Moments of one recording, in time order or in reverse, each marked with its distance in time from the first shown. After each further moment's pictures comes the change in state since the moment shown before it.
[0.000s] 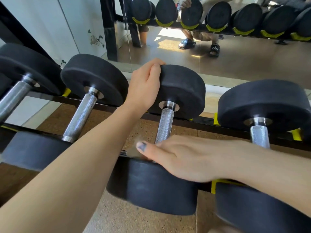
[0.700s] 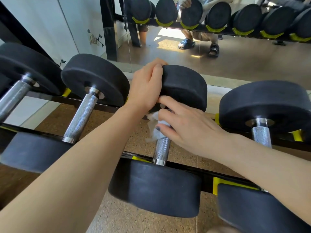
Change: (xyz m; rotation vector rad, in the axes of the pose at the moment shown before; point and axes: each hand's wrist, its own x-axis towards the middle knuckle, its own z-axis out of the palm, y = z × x) left_hand 0.001 -0.006 -0.001 0.002 -0.042 0.031; right_hand 0.003 0.033 -0.016 -0.241 0.644 -0.246
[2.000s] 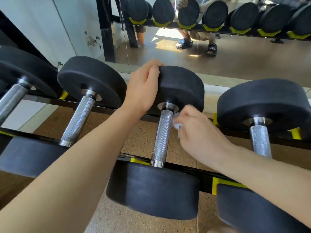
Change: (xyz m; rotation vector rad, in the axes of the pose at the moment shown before) left_hand -0.001 0.005 0.001 -0.005 0.027 -0.008; right_hand -0.021 -0.003 0.006 0.113 -0.051 0.459
